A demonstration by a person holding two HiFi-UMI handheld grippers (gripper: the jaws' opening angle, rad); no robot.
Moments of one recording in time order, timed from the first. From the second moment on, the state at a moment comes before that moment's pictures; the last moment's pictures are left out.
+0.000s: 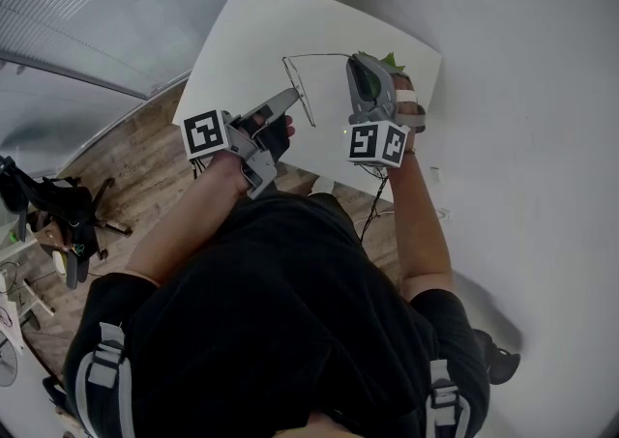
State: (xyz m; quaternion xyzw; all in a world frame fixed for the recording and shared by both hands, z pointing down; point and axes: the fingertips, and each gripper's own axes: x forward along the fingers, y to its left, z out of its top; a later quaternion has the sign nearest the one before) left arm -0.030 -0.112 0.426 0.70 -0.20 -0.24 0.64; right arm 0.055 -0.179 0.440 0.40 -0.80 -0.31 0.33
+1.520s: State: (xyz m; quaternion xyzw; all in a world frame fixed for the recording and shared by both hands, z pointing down) left arm -0.047 -0.121 0.426 0.70 -0.25 -0.28 0.61; right arm 0.013 -0.100 0.445 0.32 -0.85 -0.31 0.28
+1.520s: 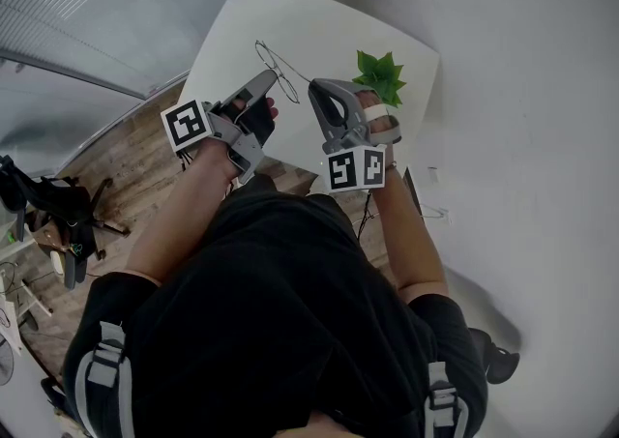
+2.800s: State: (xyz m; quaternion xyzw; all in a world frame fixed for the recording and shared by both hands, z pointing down) left arm -0.049 -0.123 0.427 0.69 -0.26 -0.28 0.61; right arm 0.005 -0.068 0.453 0.27 -0.88 -0.28 0.26
